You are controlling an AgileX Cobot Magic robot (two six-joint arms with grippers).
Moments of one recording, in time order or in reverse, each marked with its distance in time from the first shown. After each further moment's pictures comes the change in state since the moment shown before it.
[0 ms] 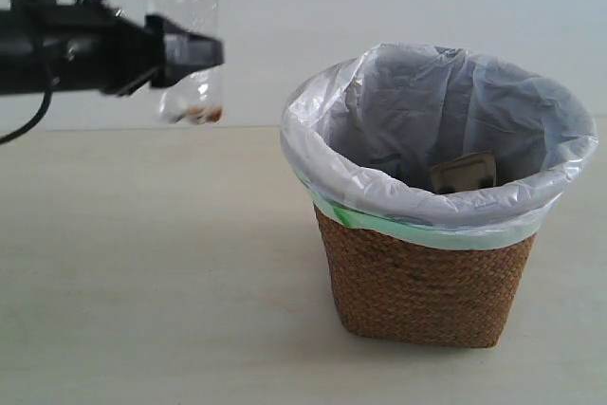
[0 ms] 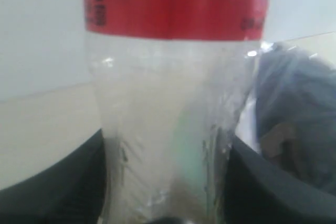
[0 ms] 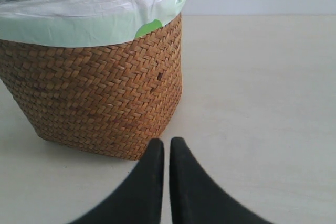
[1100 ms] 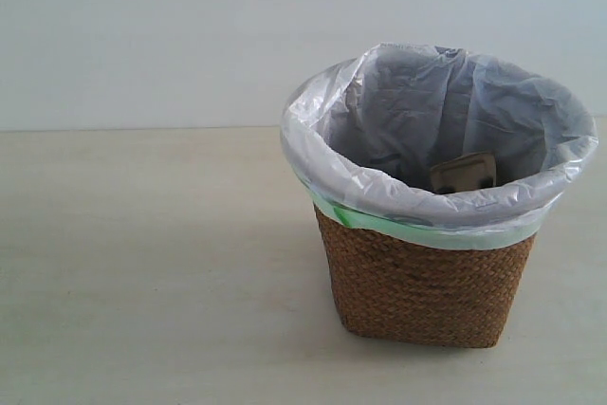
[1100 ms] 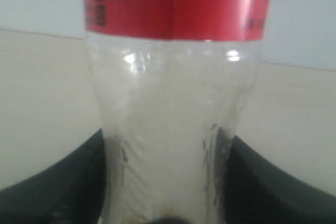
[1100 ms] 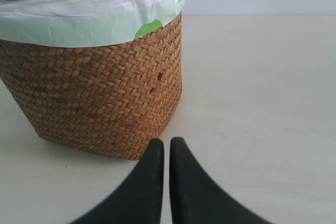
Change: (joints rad) left arm 0.483 -0.177 0.219 0.437 -0.263 -0.344; right arm 0.000 0.000 0.000 0.000 0.000 0.000
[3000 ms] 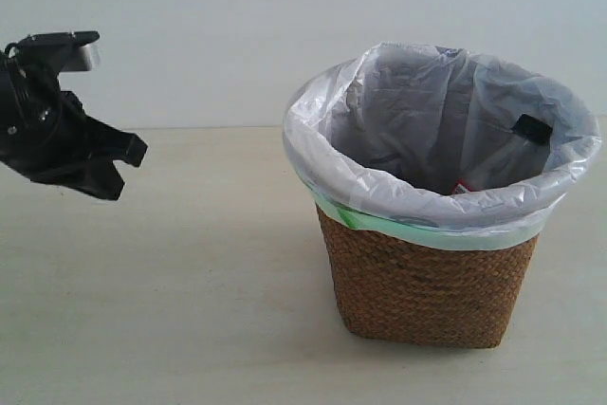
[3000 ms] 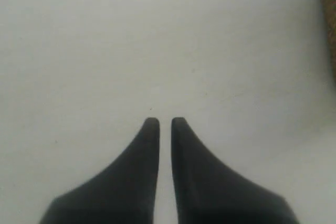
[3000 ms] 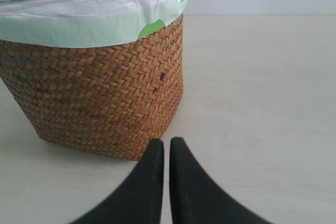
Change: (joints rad) left arm -0.429 0.289 -0.381 1.073 0.601 -1.108; right arm 0.000 0.000 0.000 0.000 0.000 0.000
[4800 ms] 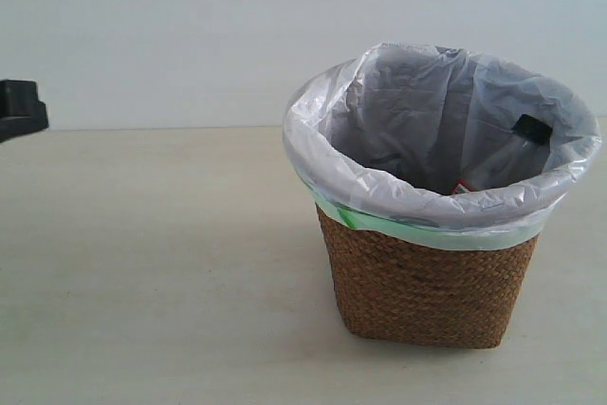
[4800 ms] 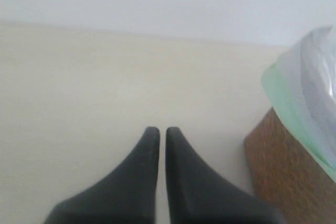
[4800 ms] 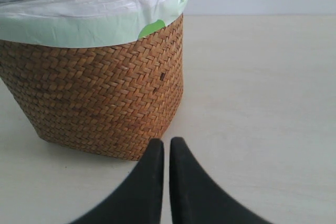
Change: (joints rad) left arm -0.006 -0.608 0.463 -0.202 -0.521 -0.003; right arm 0.000 0.000 0.000 0.000 0.000 0.000
